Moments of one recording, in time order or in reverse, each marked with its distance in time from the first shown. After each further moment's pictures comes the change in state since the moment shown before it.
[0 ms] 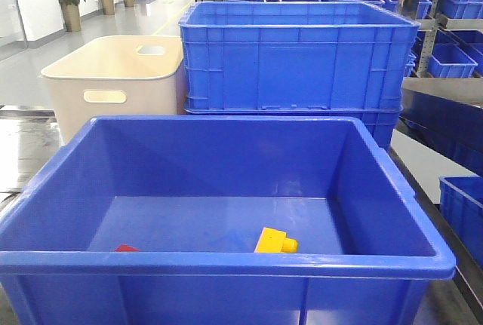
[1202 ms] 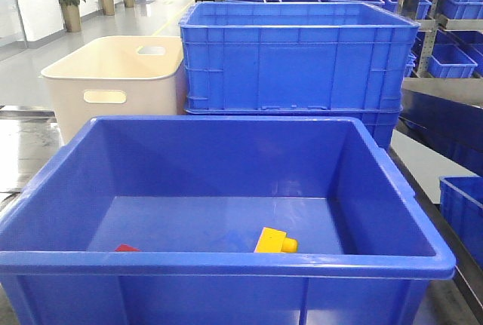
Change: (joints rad) left arm 0.257 -0.487 0.640 0.106 -0.695 -0.079; right arm 0.000 0.000 0.000 0.000 0.006 0.000
